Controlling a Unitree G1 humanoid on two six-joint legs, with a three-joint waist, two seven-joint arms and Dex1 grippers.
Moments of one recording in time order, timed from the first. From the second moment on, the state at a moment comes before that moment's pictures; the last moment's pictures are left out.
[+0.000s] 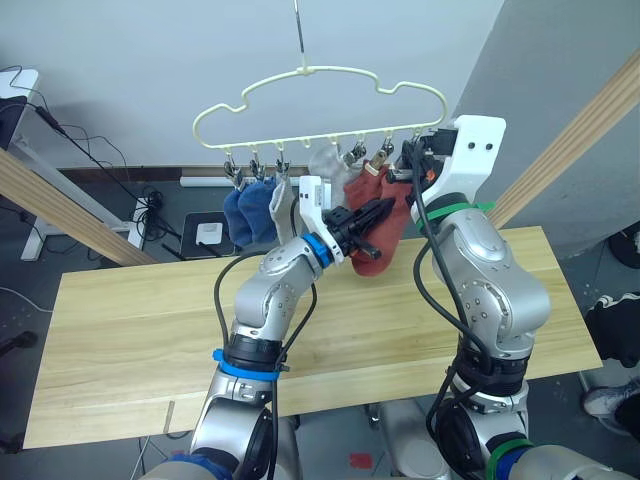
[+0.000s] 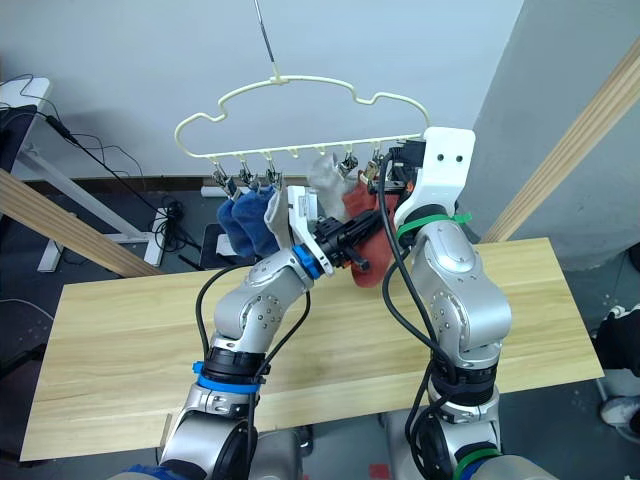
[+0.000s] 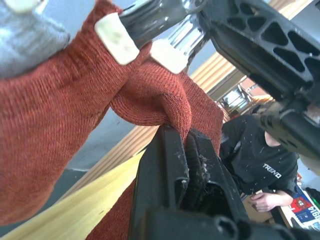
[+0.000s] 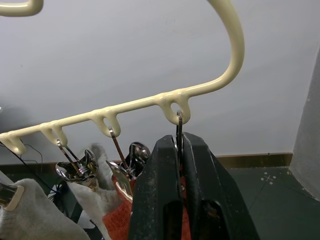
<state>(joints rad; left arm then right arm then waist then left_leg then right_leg) -0.60 0.01 -0.03 0.04 -0.47 0.48 -0.57 -0.66 0.09 -0.05 -0.51 0.18 0.89 -0.10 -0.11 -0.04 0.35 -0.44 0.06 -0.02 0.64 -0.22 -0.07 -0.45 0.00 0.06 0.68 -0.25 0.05</state>
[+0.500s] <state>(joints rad) -0.63 0.01 -0.05 0.04 -0.47 0.49 -0.56 -0.65 0.10 -0.06 -0.57 0.21 0.92 -0.08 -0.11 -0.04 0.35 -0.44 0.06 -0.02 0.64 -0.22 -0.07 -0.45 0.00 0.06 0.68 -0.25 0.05</state>
